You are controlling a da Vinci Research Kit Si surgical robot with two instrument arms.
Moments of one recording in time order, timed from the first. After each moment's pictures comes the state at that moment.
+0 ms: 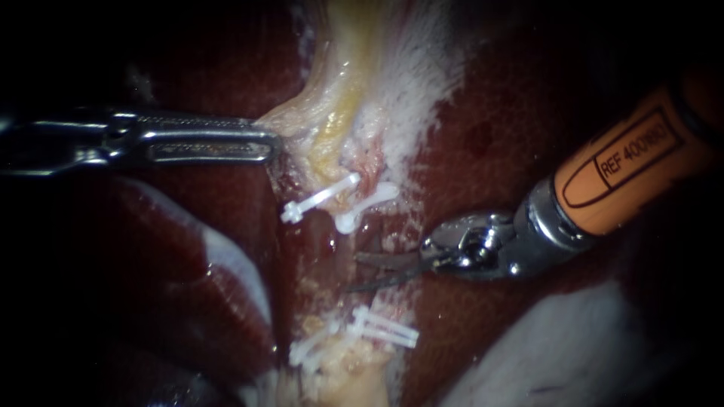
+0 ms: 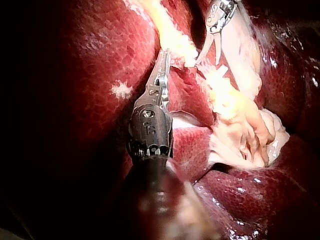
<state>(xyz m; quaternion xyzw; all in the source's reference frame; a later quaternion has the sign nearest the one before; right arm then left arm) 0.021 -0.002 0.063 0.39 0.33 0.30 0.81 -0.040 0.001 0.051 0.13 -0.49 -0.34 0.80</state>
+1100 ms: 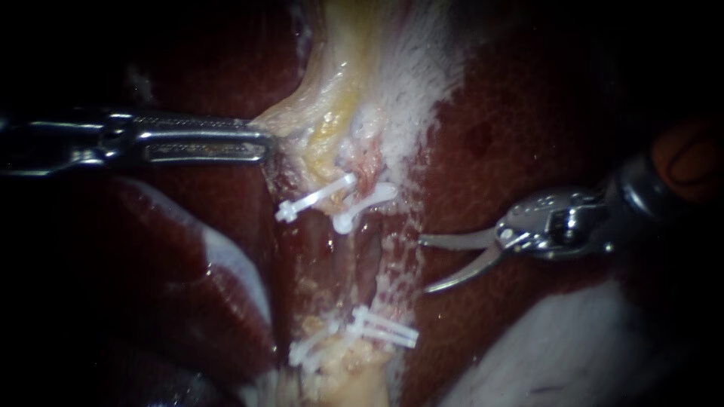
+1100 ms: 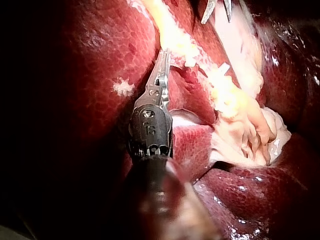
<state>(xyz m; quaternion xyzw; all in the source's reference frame) 0.012 0.004 0.060 0.25 0.43 0.14 0.86 -0.039 0.001 0.051 0.13 -0.49 -0.33 0.80</state>
